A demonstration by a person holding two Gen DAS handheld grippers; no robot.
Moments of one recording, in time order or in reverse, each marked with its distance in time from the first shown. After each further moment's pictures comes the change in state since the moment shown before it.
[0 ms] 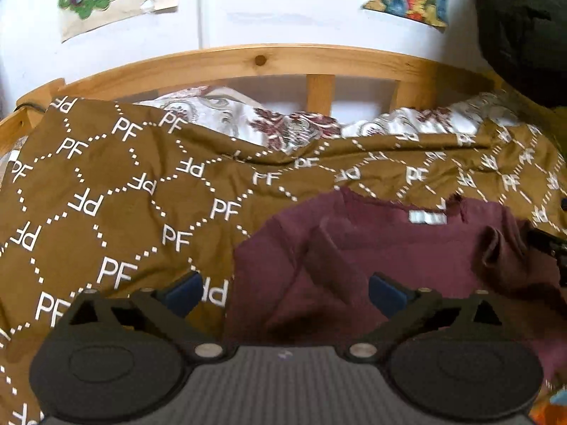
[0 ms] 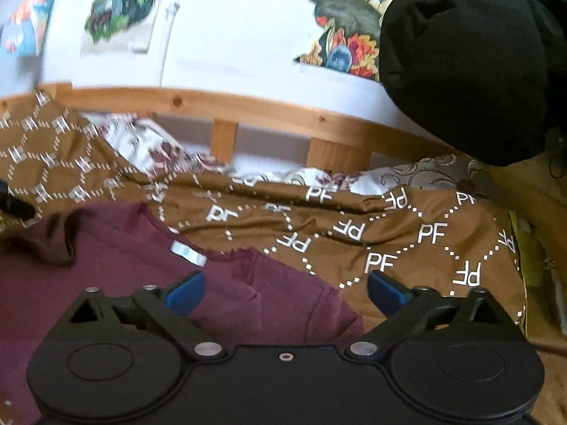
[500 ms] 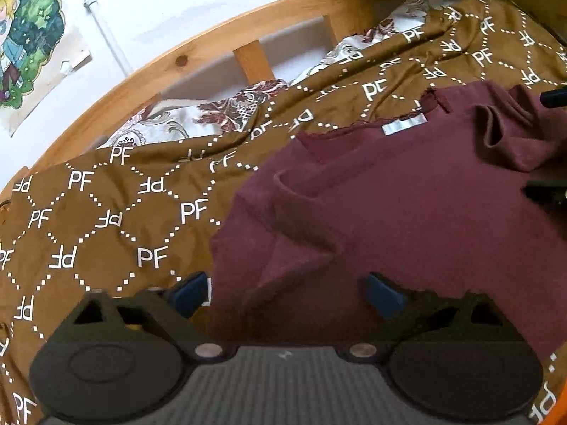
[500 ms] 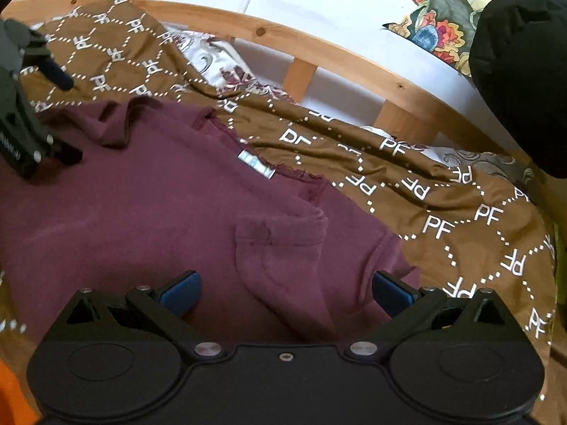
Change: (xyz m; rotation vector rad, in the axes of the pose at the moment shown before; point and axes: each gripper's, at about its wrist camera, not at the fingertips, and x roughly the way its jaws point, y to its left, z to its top) left arm 0.039 -0.053 -0.032 0.386 0.045 0.120; right arm 0.009 0.045 -0.045 -0.264 0.134 0.078
